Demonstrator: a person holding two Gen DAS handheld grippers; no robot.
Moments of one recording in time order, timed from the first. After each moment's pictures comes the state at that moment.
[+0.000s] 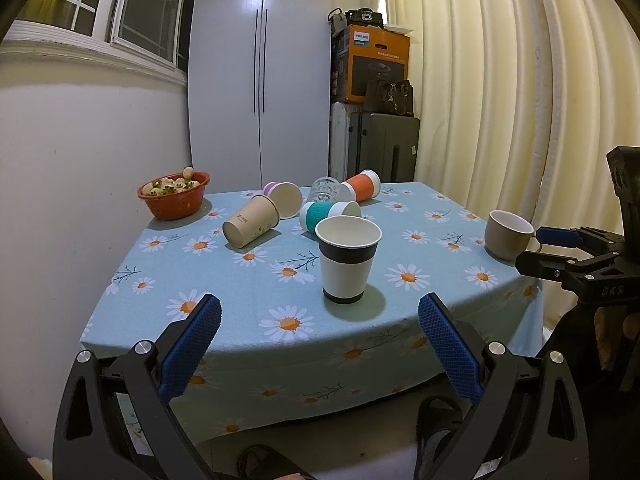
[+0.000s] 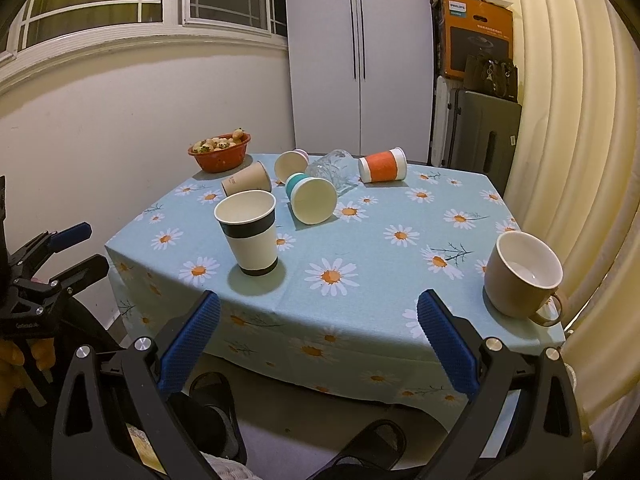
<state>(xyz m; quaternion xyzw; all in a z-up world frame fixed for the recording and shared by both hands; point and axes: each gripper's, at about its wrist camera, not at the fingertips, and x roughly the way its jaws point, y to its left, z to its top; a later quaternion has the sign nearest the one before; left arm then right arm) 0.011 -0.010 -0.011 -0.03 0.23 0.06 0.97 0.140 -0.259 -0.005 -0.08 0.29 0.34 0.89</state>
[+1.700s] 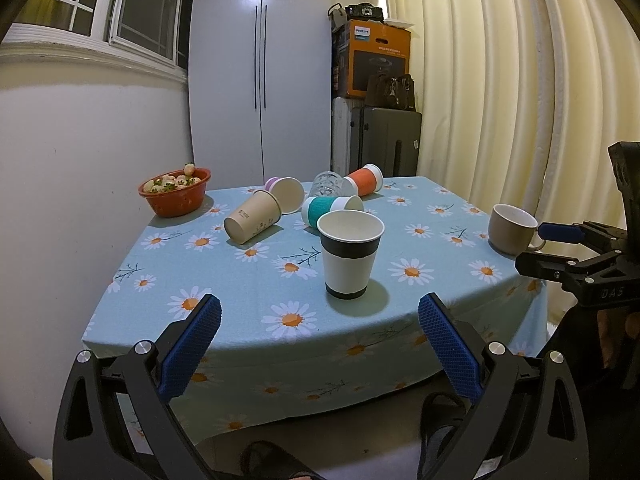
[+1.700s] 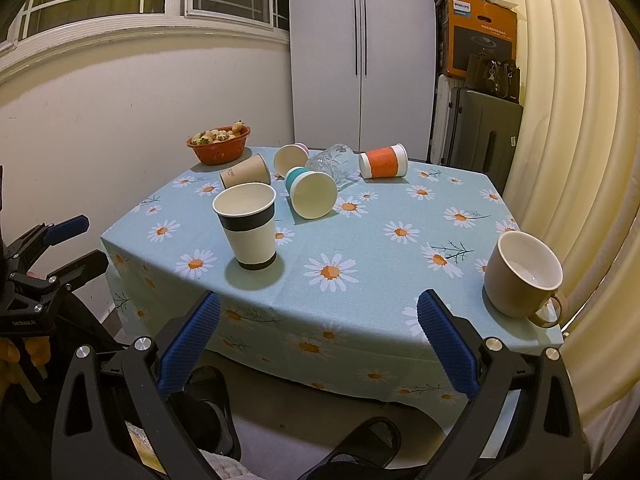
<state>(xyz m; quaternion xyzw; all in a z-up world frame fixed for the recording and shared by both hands) 0.014 -0.013 -0.013 -0.02 0.24 0.07 0.97 0.141 -0.260 -0.011 -0.09 0.29 0.34 0.89</state>
